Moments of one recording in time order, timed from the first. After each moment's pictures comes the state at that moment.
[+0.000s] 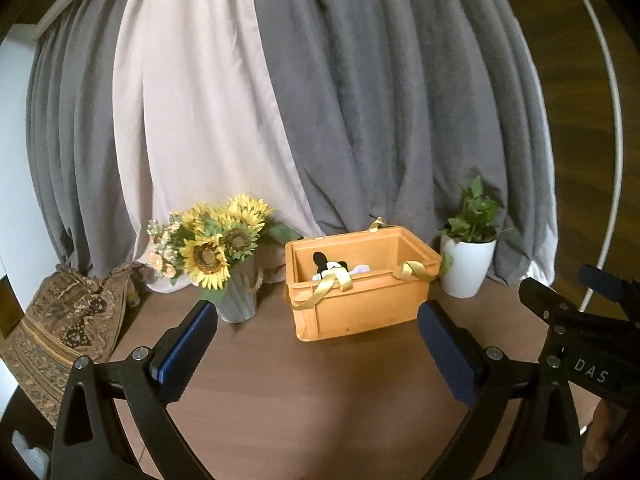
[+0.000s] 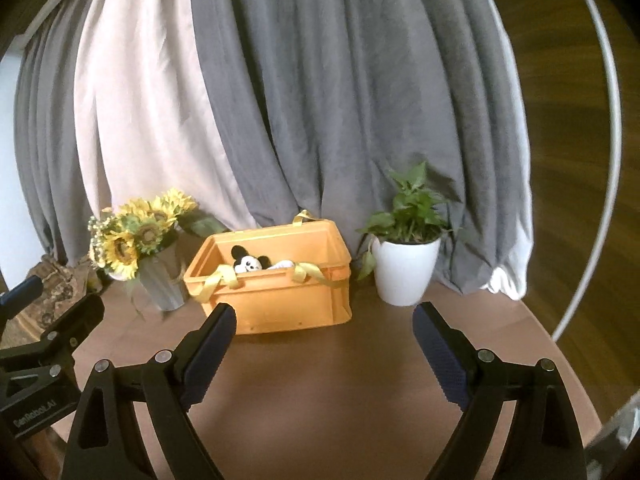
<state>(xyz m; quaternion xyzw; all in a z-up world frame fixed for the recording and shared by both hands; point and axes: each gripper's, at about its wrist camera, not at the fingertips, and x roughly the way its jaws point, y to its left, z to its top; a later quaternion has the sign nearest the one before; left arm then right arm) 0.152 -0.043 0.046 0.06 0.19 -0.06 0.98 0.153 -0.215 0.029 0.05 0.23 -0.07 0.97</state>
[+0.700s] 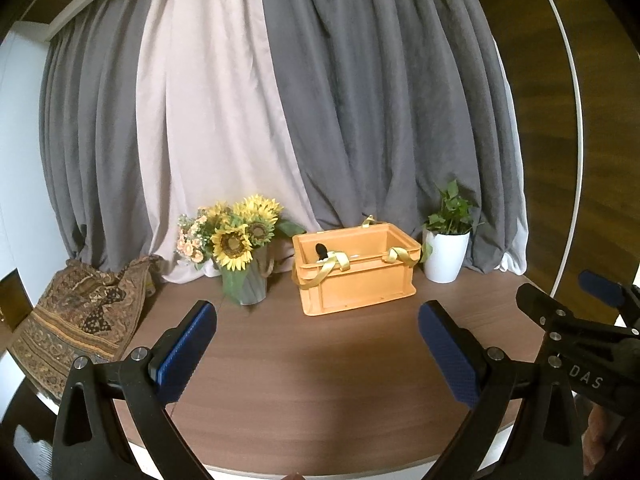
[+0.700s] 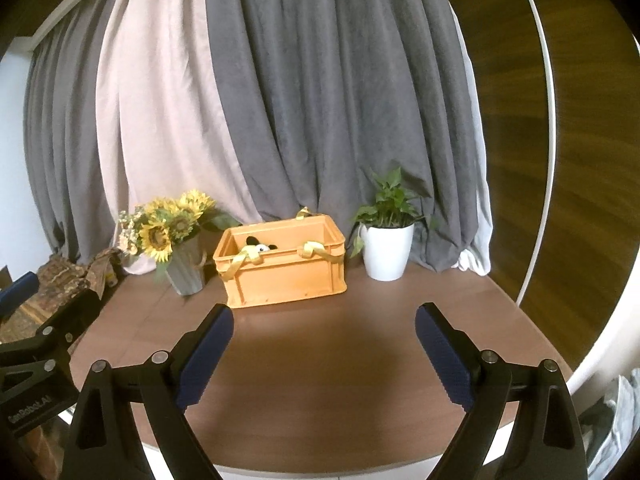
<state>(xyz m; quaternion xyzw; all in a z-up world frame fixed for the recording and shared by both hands) 0.052 0.000 0.065 0.06 0.18 -0.08 0.98 0.036 -0.175 0.051 0.05 0.22 -0.09 0.97</state>
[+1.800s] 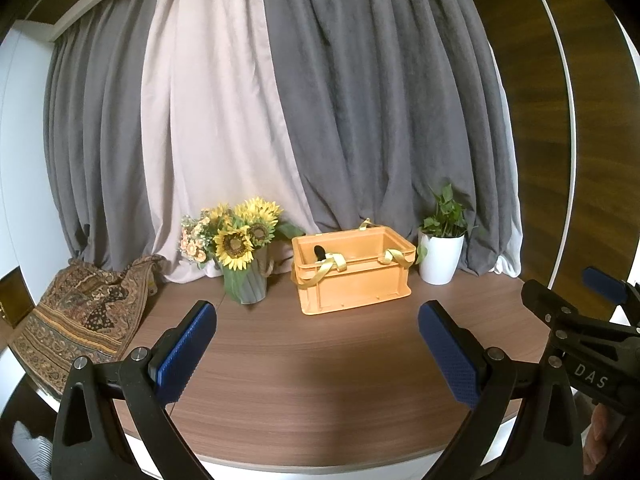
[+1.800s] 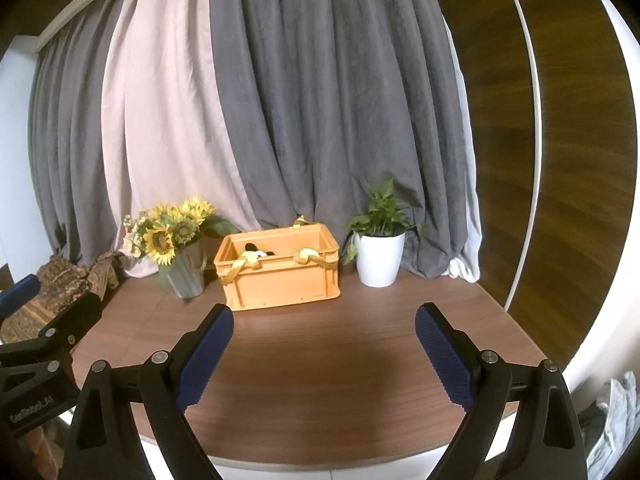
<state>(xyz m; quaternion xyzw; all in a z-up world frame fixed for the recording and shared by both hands) 0.031 -0.001 0.071 0.05 0.18 -0.08 0.98 0.009 -0.175 0.058 0.04 0.21 -0.10 0.97</state>
